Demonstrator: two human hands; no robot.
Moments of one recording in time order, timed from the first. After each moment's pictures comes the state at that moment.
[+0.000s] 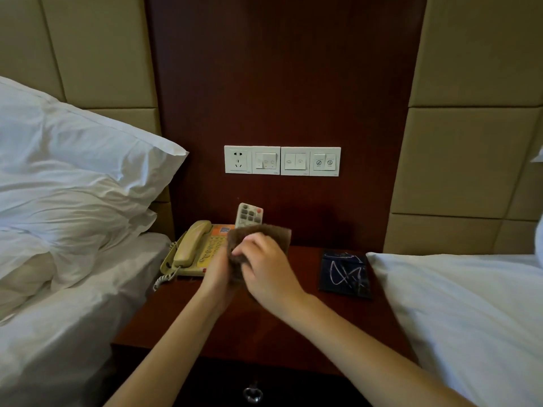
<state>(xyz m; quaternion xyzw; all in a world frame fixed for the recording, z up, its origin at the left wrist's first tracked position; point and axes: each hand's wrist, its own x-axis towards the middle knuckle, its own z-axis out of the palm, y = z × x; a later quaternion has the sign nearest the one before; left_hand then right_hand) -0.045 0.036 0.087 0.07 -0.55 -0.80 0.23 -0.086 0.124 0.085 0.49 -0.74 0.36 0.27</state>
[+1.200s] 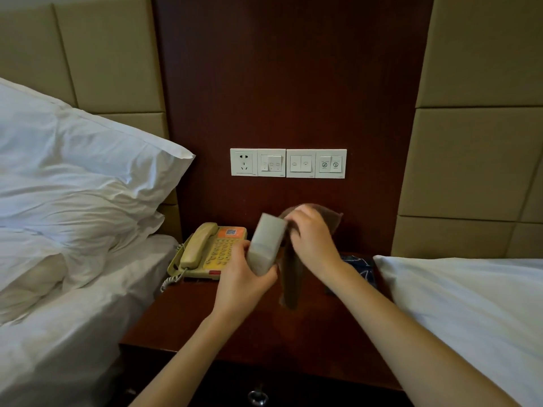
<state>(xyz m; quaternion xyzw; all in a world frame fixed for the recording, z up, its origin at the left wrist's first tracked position) -0.043 0.047 0.070 0.09 -0.83 -0.42 0.37 -0.152 0.149 0.112 0.41 -0.79 0.37 0.27</state>
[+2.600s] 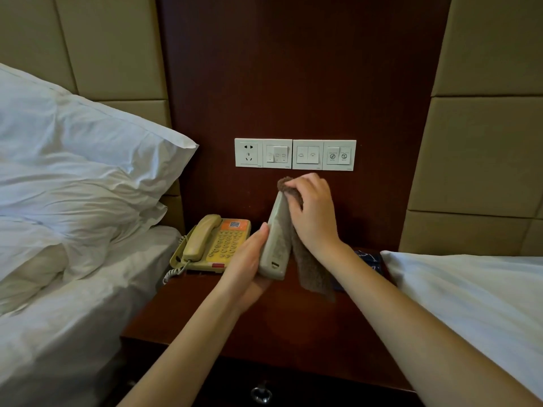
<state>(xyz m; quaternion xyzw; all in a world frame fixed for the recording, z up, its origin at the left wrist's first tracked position) -0.047 0.054 0.099 0.02 -0.52 -0.84 0.14 -0.159 0.129 0.133 0.38 -0.73 0.40 0.40</state>
